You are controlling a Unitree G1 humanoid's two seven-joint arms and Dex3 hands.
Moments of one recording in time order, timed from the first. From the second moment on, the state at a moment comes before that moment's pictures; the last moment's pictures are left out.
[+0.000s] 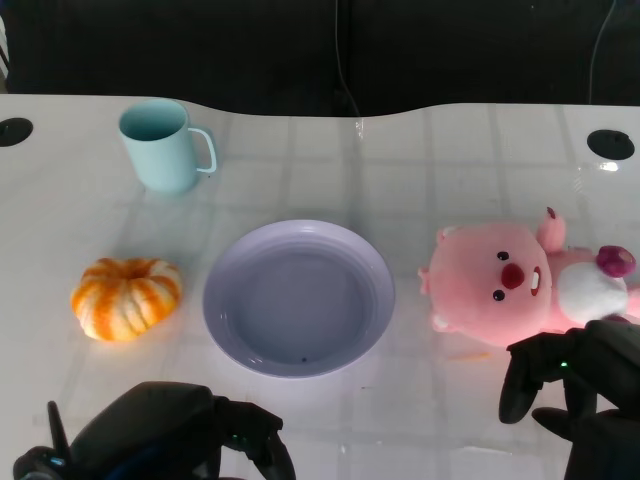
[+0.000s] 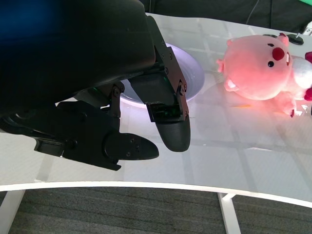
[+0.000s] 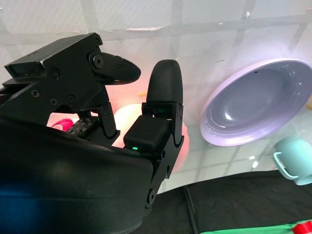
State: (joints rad) left arm 0.25 0.47 -0.21 -0.53 0.50 0.00 -0.44; right arm 0.12 -0.47 0.13 -0.36 -0.49 0.05 0.37
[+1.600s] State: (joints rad) left arm 0.25 0.47 -0.21 -0.51 0.50 -0.02 -0.45; right arm 0.11 -0.42 0.09 -0.32 -0.56 0.04 0.15
